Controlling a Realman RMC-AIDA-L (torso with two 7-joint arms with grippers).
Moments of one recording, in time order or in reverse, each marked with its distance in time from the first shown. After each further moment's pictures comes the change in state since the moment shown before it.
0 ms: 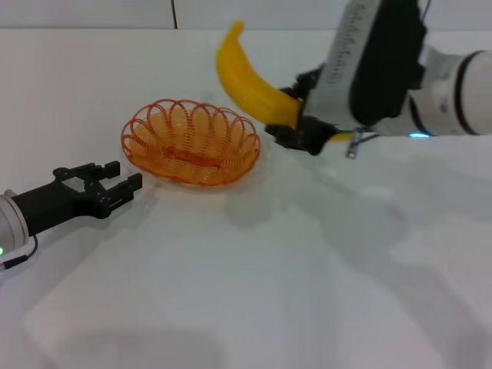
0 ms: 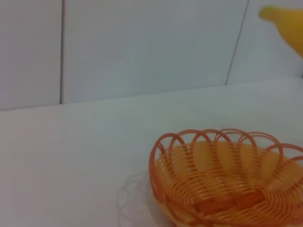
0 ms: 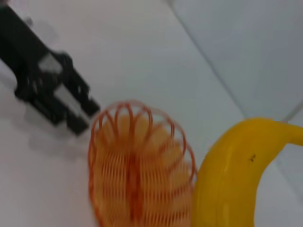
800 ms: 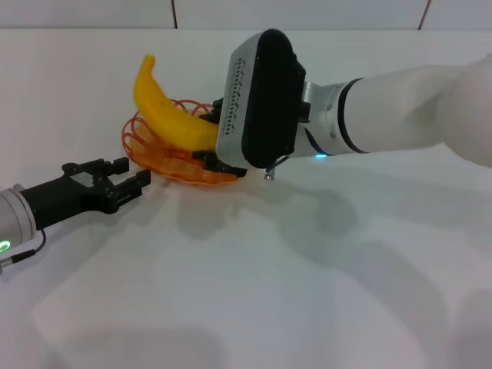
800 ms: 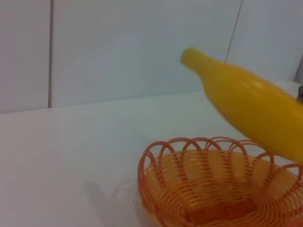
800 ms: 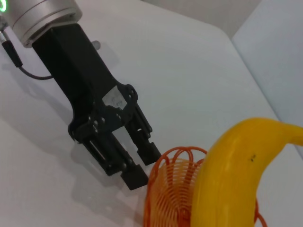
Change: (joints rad) left arm -0.022 -0.002 0.009 -0.001 0.006 0.003 -0.027; right arm 0.241 0.001 -0.242 0.347 0.116 0.291 -0.028
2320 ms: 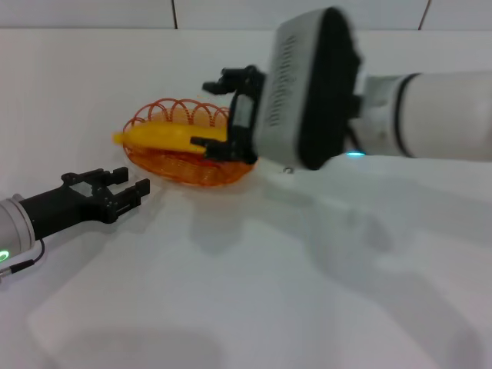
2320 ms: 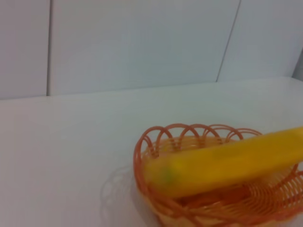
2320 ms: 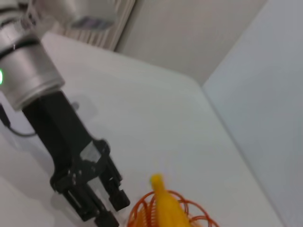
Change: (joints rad) left arm 0.021 0.001 0.024 0.000 -0.009 0.001 -0.009; right arm -0.229 -0.003 0.072 -0.300 0.046 -0.050 -0.114
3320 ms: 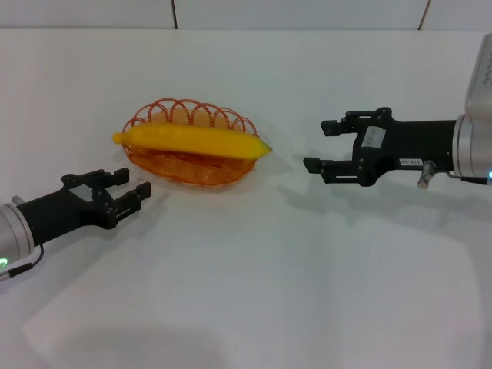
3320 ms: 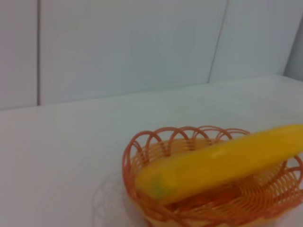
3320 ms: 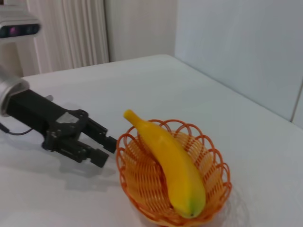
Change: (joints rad) left arm 0.020 -0.005 0.001 0.005 -0.020 0.027 0.083; right arm -0.031 -0.004 0.635 0.506 0.506 -0.450 -0.506
